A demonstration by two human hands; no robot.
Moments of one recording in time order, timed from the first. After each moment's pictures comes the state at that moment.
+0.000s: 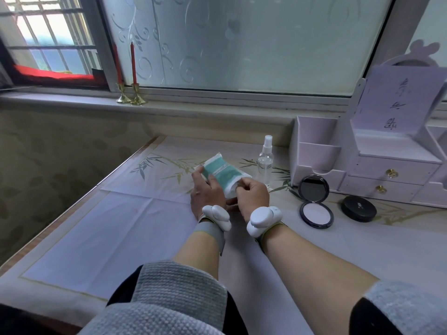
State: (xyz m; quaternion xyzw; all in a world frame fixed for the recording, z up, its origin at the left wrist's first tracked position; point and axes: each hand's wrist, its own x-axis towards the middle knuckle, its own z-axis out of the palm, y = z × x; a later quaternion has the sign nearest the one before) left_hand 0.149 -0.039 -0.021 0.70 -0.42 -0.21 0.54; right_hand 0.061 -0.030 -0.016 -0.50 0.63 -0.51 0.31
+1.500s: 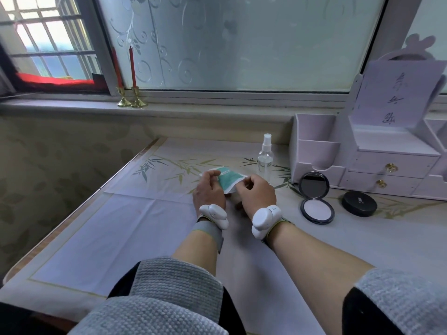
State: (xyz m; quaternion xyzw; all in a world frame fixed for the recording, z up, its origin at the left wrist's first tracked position) left_hand 0.156 -0.036 -0.024 0.65 -0.47 -0.23 0.55; right_hand 0.049 -0.029 -0.018 -0.55 0.68 -0.44 0.20
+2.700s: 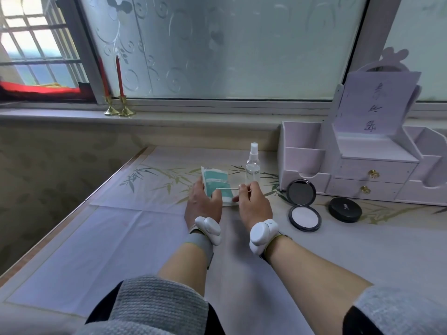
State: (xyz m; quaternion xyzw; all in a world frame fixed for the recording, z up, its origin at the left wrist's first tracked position) left_hand 0.147 -0.044 -0.029 0.68 -0.53 -0.21 0.47; right_hand 0.030 -0.034 -0.029 -0.55 0.67 -0.46 0.23
